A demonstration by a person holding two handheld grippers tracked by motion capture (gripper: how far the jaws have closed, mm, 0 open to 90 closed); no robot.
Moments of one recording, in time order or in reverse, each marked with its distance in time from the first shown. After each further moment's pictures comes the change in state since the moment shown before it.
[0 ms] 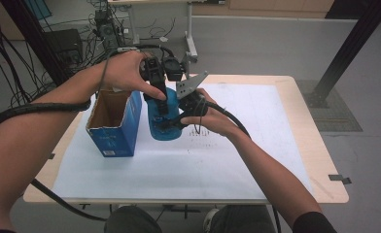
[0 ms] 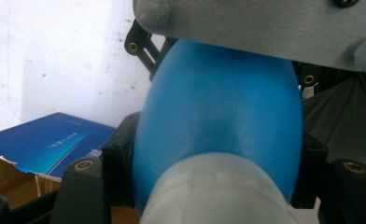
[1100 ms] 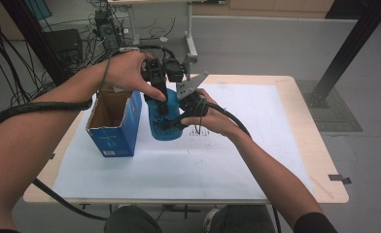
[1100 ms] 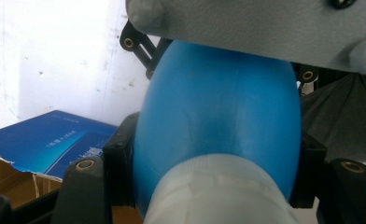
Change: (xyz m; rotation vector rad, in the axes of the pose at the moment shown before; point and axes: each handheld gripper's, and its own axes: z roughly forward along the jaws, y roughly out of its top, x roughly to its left) left arm -0.001 0.001 0.002 0.014 -0.003 0.005; right arm 0.000 -0.002 0.000 0.012 -0.003 0.001
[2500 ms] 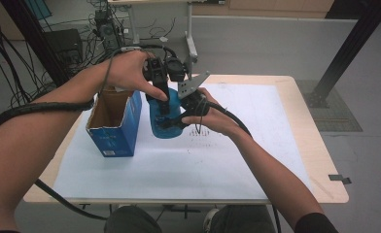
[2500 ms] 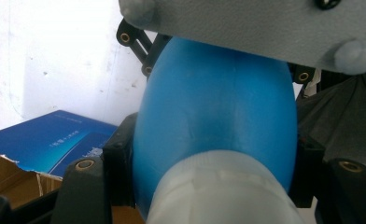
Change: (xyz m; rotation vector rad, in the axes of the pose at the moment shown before) left arm -0.002 0.003 -0.002 0.001 0.012 -0.010; right arm -0.001 -0.001 -0.003 -0.001 -0.024 0.002
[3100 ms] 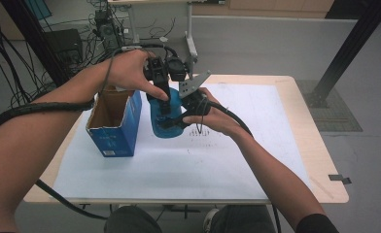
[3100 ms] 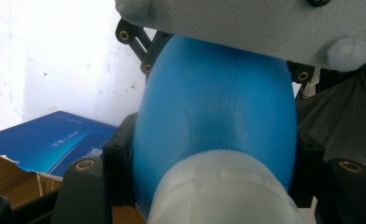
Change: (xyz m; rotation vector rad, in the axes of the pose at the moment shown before) left arm -0.002 0.001 -0.003 -0.001 -0.006 -0.001; right arm 0.001 0.001 -0.003 0.005 0.000 0.017
